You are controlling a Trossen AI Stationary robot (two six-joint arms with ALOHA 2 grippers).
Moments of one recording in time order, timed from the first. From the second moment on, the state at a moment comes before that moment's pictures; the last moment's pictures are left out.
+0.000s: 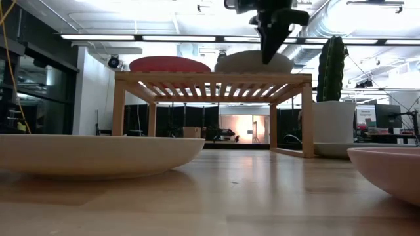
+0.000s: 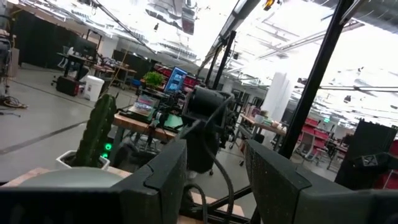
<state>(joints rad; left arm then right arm) 0.08 0.69 0.77 0.17 0.04 -0.34 0.01 1.76 1.72 -1.36 0.46 -0.17</state>
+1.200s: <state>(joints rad) 0.08 0.69 0.77 0.18 0.01 -0.34 0.06 1.52 1.72 -1.49 0.37 0.24</state>
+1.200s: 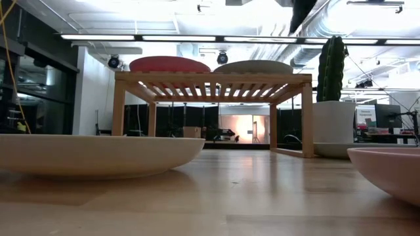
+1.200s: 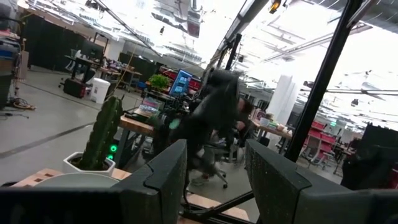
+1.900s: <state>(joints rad) 0.08 0.69 0.77 0.18 0.01 -0.37 0.41 1.11 1.08 -1.46 0.15 1.60</state>
